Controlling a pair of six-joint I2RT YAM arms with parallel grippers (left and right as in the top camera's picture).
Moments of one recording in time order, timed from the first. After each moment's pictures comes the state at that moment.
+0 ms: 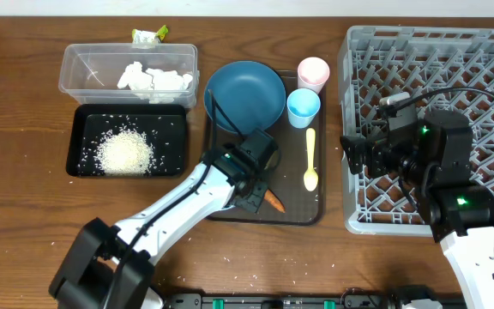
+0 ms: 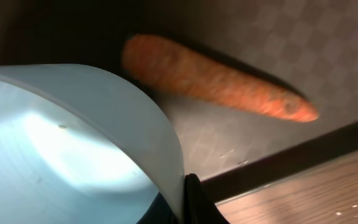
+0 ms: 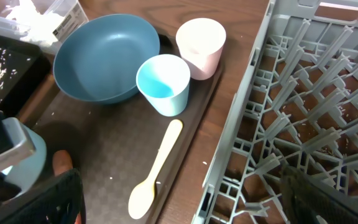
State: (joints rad) left arm -0.68 1.62 1.04 -0.83 0.03 -0.23; right arm 0.12 1.05 0.90 -0.53 -0.29 -0.05
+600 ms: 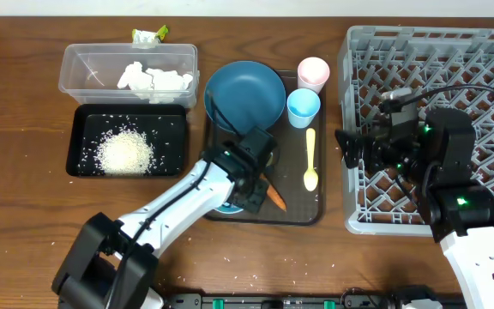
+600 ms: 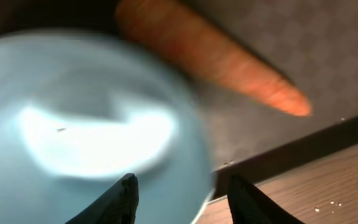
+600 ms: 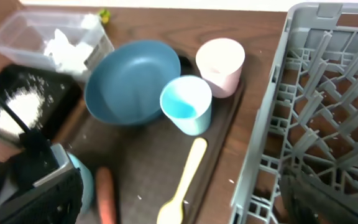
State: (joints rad) left arm -0.64 1.64 1.04 -0.84 0.10 -0.27; right arm 0.12 1.05 0.90 -0.45 -0.37 0.08
